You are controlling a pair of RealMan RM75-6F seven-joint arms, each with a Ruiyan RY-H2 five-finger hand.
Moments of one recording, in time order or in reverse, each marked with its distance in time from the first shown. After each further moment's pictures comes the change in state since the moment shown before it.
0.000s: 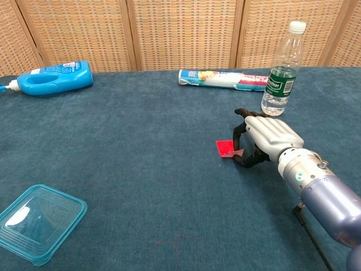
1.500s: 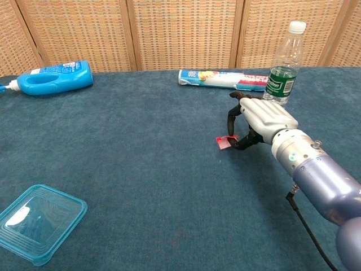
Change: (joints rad) left arm 0.001 0.002 -0.002 0.000 -0.001 0.003 -0.005; right arm 0.049 0.029 0.057 -0.060 0.015 0.006 -0.035
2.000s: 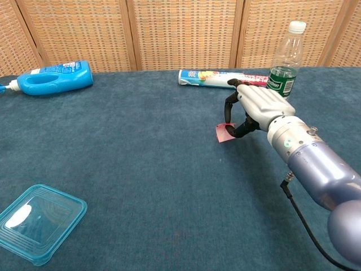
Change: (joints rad) left arm 0.001 0.003 -0.003 -0.001 -0.002 0.002 -0.006; right arm 0.034 0.015 0.035 -0.033 0.018 0.017 -0.030
